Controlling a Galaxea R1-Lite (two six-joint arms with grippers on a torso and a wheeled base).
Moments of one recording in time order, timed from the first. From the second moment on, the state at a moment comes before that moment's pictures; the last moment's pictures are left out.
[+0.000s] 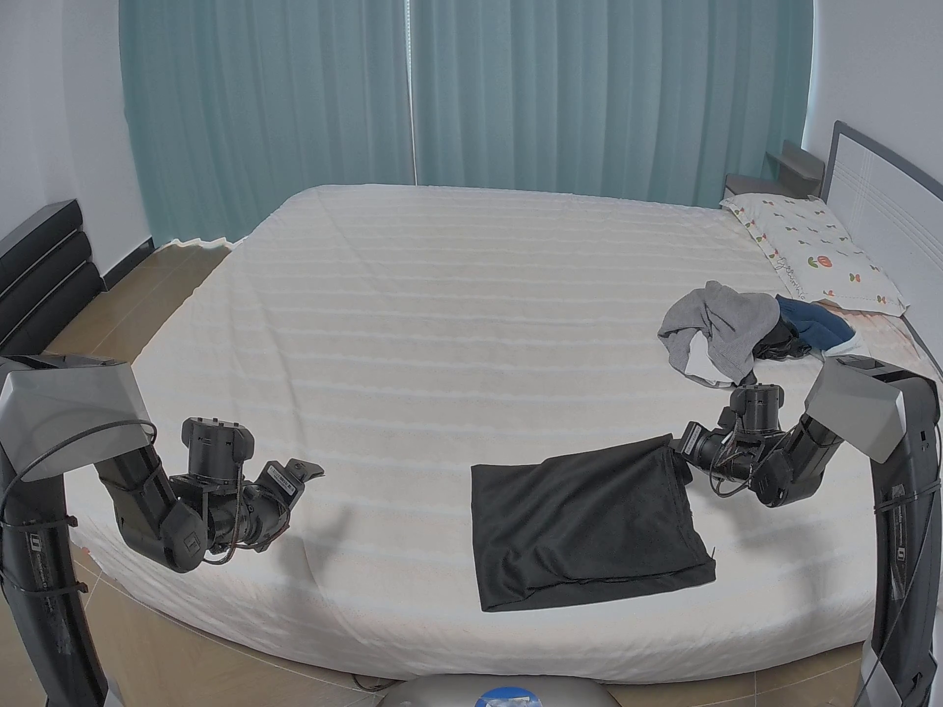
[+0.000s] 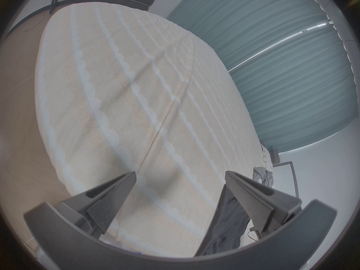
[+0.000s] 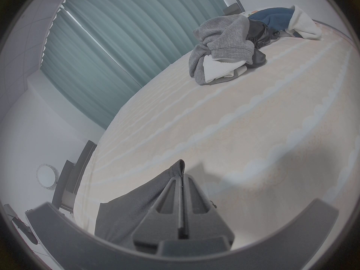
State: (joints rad) left arm -0.15 2.22 -0.59 -0.93 -0.09 -1.04; right arm 0.05 2.54 -1.10 -0.91 0.21 0.58
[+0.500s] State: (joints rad) left arm -0.15 2.22 -0.59 -0.93 -0.09 -1.03; right arm 0.04 2.45 -0.99 -0.92 0.29 0.63
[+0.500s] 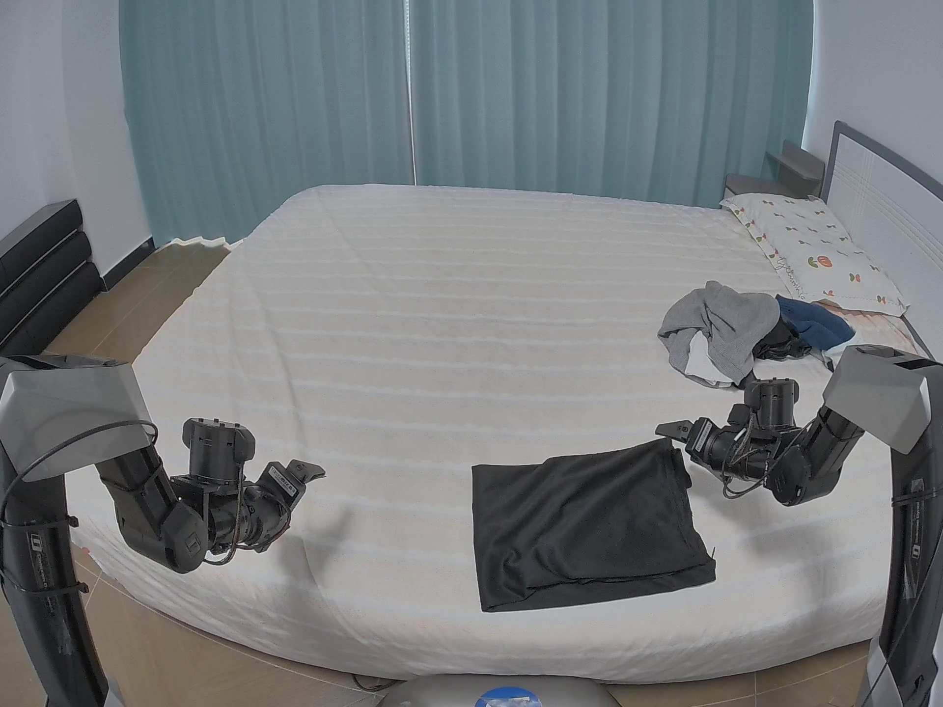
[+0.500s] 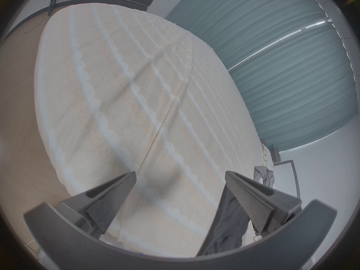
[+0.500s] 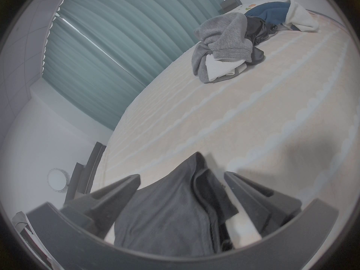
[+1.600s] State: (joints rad) left arm -0.15 2.22 -0.59 -0.93 -0.09 -1.03; right arm 0.00 2.35 -0.67 -0.93 0.51 0.44
